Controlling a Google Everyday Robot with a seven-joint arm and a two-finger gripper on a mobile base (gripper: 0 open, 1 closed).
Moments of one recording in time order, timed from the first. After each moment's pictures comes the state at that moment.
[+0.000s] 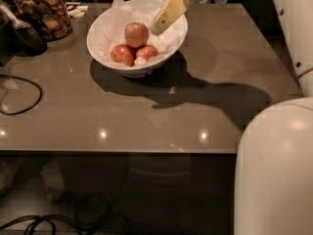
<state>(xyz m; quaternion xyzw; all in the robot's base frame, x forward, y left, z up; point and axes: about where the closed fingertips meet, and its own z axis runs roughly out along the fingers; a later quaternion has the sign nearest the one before) 0.680 -0.021 1.007 -0.58 0.71 0.20 0.34</state>
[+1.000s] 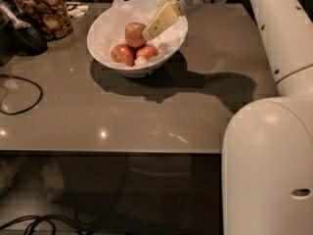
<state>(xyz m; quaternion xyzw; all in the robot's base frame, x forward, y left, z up) 0.701 0.003 0.976 -0.56 0.70 0.28 0.34</state>
